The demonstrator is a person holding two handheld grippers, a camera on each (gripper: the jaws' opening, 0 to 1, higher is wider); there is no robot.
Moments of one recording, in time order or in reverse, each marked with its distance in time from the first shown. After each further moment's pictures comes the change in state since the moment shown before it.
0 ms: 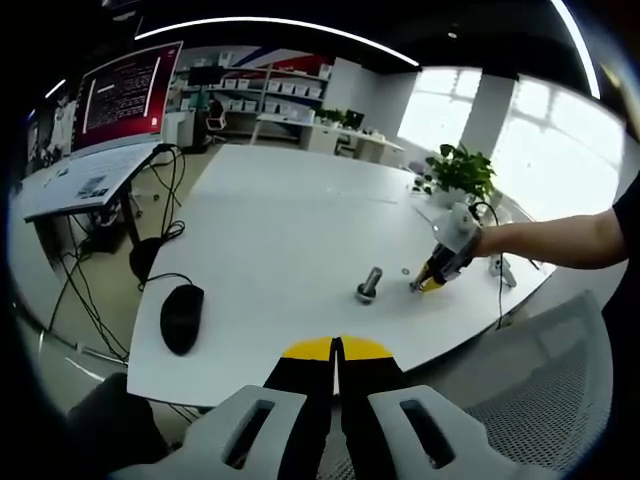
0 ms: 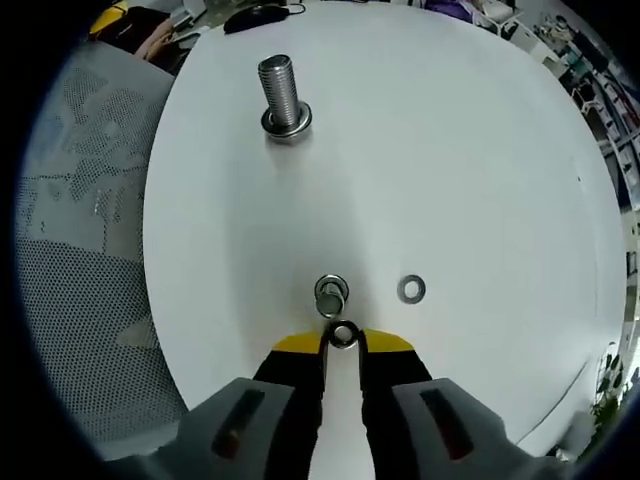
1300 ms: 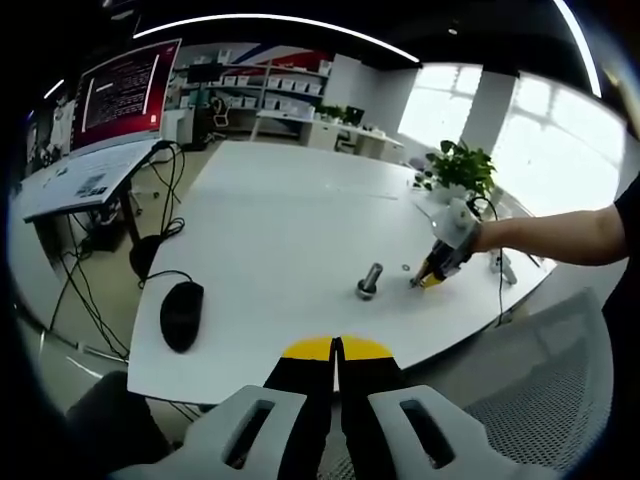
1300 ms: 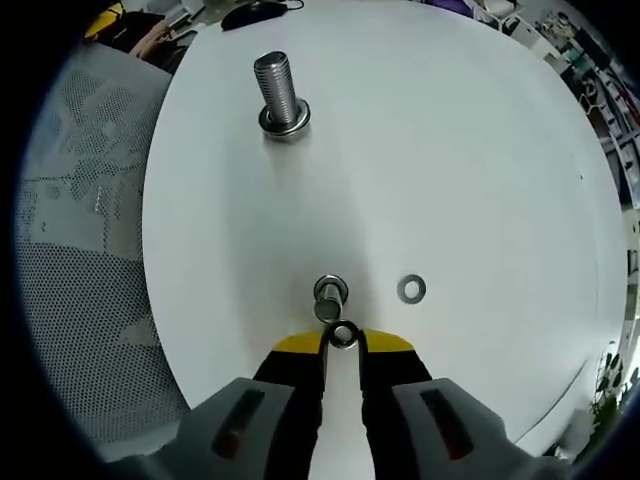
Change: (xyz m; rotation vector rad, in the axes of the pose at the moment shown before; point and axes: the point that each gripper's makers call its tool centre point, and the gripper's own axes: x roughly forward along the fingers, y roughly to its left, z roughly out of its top) left arm 0.000 0.000 -0.002 0.001 0.014 0.002; right arm -0.004 0.006 0.001 0.000 0.025 0.003
